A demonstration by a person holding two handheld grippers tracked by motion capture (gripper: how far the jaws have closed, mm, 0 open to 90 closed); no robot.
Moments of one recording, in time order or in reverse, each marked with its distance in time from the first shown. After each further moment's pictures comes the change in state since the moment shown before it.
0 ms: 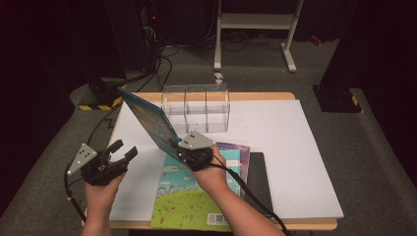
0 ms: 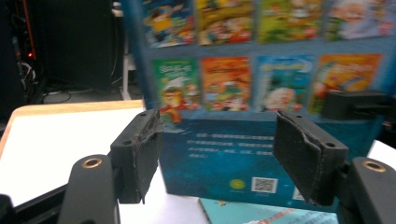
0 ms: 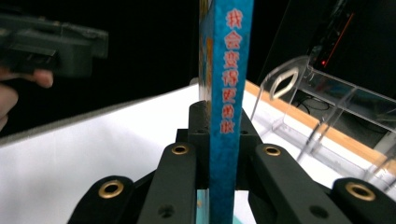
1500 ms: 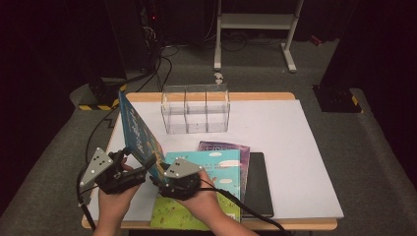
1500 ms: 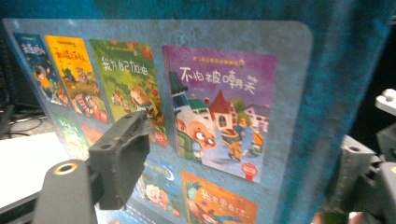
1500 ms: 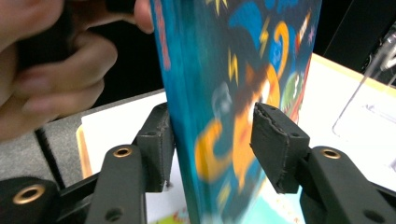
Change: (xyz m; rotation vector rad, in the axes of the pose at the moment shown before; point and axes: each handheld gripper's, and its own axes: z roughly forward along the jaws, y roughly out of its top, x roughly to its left) left arm -0.065 0.020 -0.001 -0.037 -0.083 0.059; right arm 0.060 -0.028 -0.015 0.072 0.207 0.023
